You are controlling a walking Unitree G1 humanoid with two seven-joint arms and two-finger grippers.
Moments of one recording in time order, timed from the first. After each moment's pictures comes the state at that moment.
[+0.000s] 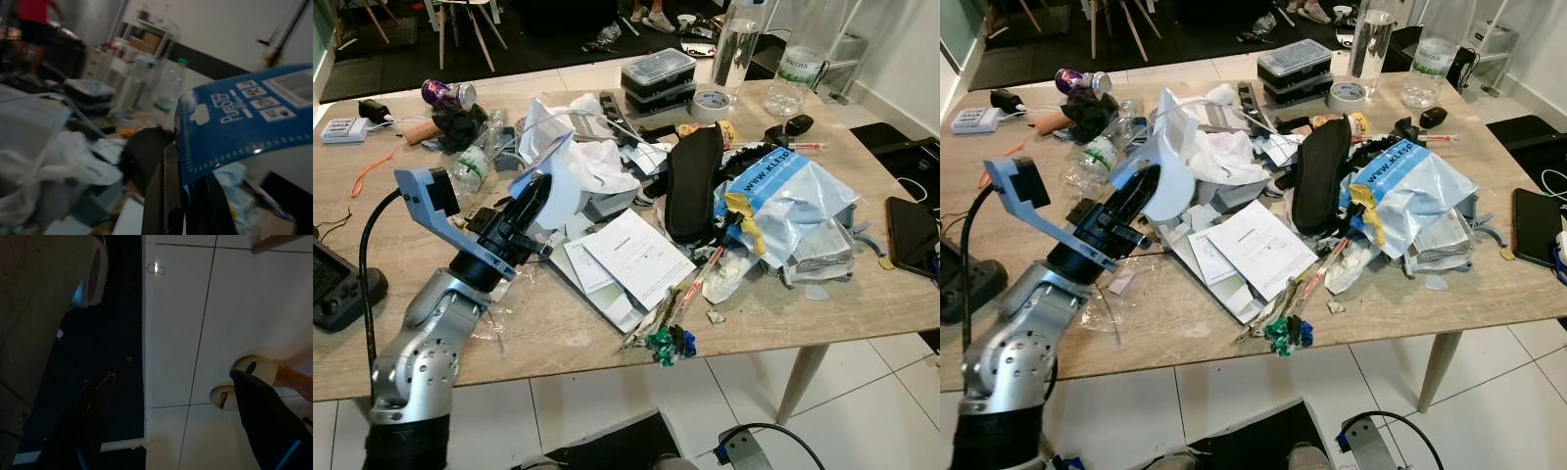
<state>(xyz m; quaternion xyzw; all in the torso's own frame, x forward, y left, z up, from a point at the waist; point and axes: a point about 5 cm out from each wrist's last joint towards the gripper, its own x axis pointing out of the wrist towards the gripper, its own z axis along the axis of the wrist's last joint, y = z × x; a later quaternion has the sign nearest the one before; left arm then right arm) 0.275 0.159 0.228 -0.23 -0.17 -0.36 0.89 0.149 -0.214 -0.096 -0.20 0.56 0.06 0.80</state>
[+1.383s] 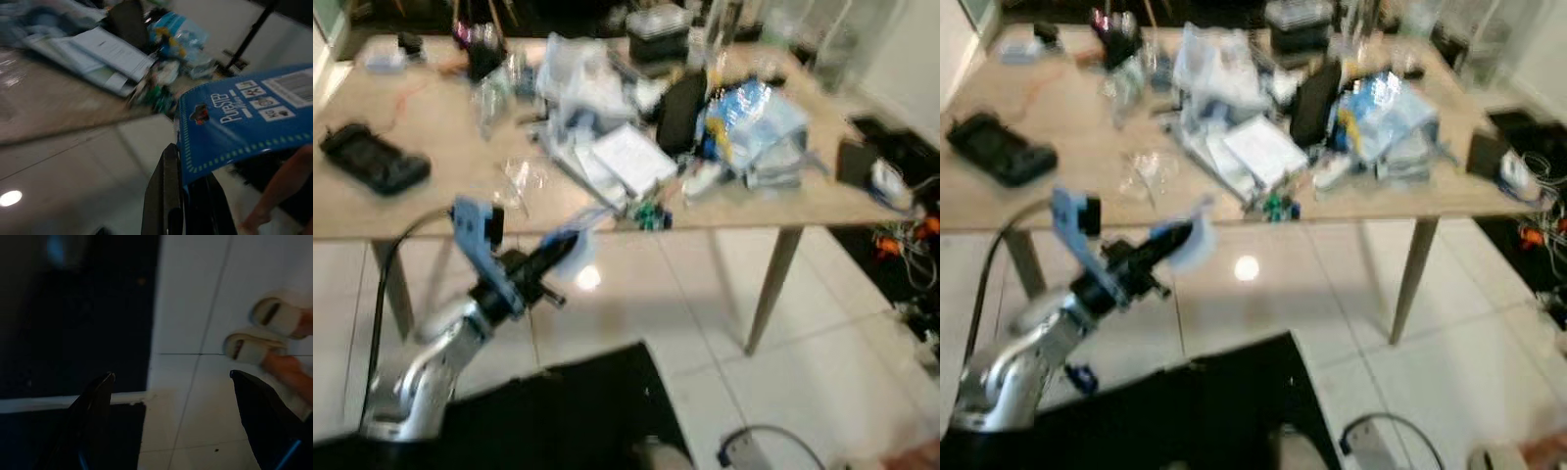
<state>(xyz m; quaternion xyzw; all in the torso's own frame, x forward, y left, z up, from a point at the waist) 0.275 0.156 0.171 -0.14 -0.02 -0.35 0.92 0.147 -0.216 -0.097 -0.21 0.56 0.07 0.80</state>
